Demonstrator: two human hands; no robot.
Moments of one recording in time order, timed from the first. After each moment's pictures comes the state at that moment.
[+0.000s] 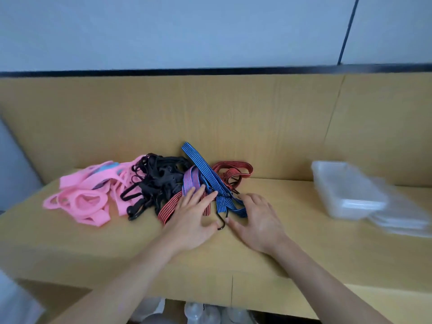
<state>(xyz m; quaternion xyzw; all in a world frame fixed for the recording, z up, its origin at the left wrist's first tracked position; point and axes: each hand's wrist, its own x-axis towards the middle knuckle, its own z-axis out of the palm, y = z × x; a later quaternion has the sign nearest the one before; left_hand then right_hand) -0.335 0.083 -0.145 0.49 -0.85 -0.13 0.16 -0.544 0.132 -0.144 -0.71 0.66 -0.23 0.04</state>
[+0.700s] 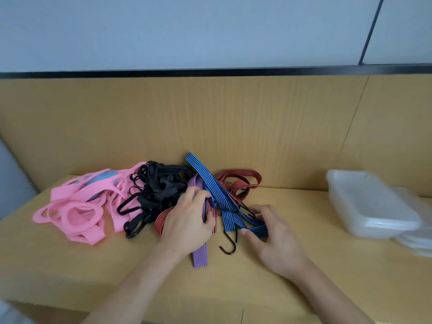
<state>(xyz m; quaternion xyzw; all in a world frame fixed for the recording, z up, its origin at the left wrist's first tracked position) -0.338 0.062 -0.127 0.51 -0.80 -0.02 0.30 -0.554 0.135 -0.142 -0.68 0.63 -0.34 0.14</state>
